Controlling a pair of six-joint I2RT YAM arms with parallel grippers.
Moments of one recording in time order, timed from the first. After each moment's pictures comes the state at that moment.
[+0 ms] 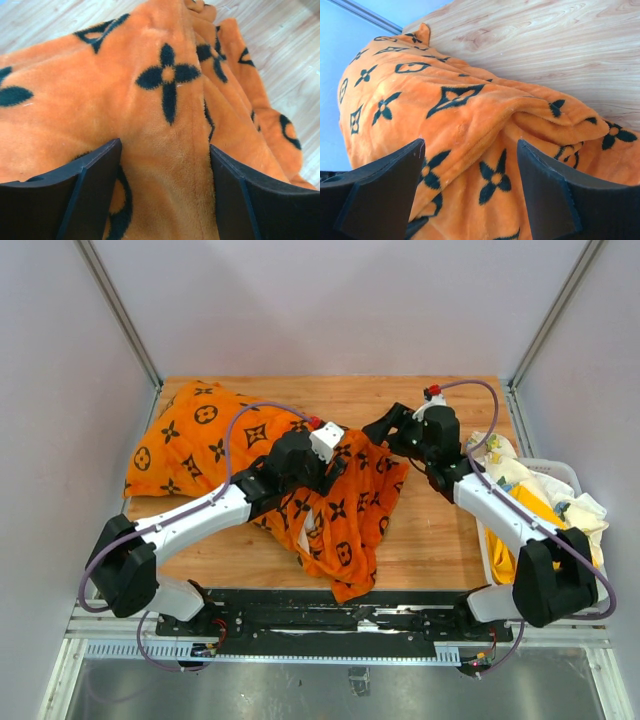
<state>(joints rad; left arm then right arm) -0.78 1.41 1.00 -0.06 -0.10 0.05 0.36 1.39 0.95 0.11 -0.15 0.70</state>
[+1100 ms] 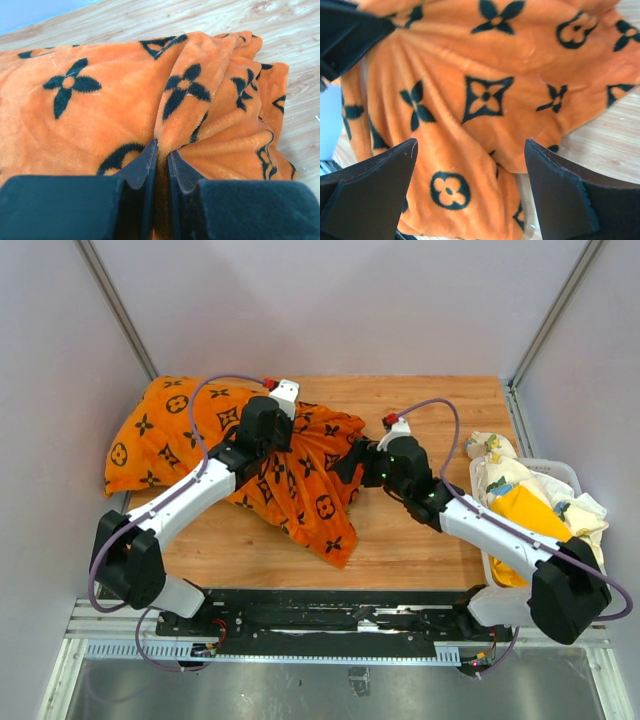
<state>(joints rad) -0.53 1.45 1.13 -0.10 -0.21 -0.01 0.64 1.27 0.84 0.07 0.03 0.60</state>
